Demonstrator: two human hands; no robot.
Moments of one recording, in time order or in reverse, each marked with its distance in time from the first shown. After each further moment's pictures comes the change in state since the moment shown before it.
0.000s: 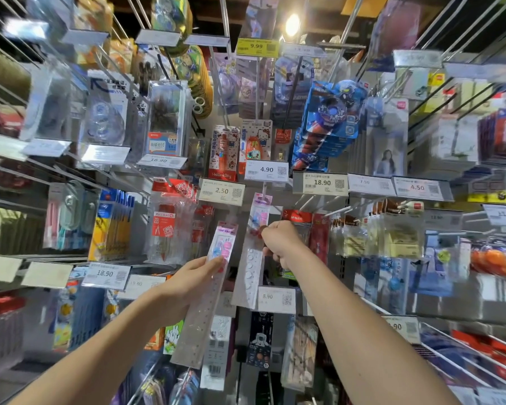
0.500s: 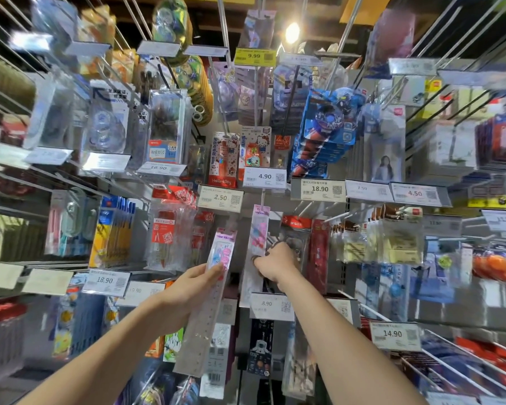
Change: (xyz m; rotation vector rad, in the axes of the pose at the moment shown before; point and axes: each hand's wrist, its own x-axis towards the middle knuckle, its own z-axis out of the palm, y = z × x) left_hand -0.002 -0.001 0.002 -0.035 -0.015 0.025; right_hand 0.015 0.038 0.019 -0.325 0.056 -0.011
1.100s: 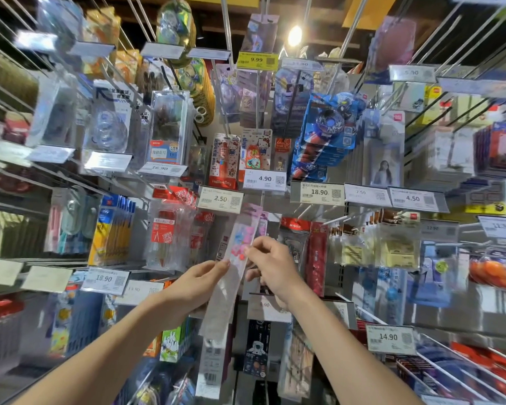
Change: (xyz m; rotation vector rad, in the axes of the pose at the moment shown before) left_hand 0.013 -0.002 -0.001 0.206 0.031 0.041; right_hand -0.056 -0.005 -0.022 0.576 -0.201 -0.345
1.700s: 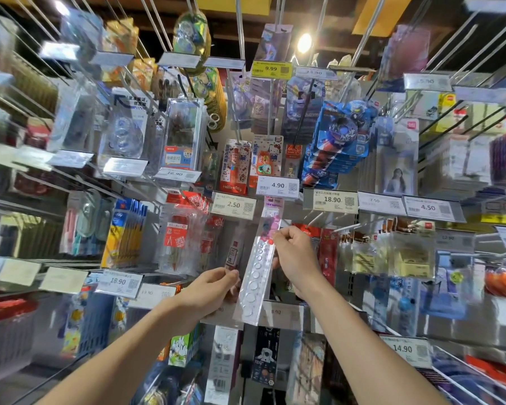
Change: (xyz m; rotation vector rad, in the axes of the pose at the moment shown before) left_hand 0.007 -0.011 -0.003 -0.005 -0.022 0.012; right_hand 0.021 -0.017 -0.010 -0.164 0.253 -0.060
